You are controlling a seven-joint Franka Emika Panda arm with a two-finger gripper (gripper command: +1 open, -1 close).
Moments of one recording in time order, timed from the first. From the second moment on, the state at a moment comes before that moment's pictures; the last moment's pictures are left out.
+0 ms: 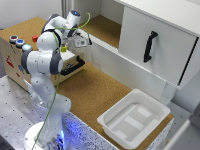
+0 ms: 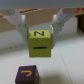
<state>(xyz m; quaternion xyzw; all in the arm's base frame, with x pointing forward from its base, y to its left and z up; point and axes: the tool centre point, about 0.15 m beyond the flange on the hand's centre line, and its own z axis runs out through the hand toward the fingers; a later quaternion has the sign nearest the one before) 0.355 0.316 0.382 -0.74 -0.65 -0.08 0.16</state>
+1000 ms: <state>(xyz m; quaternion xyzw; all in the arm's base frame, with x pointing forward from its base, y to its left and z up) 0.364 0.356 0.355 -0.72 -0.67 -0.12 0.13</state>
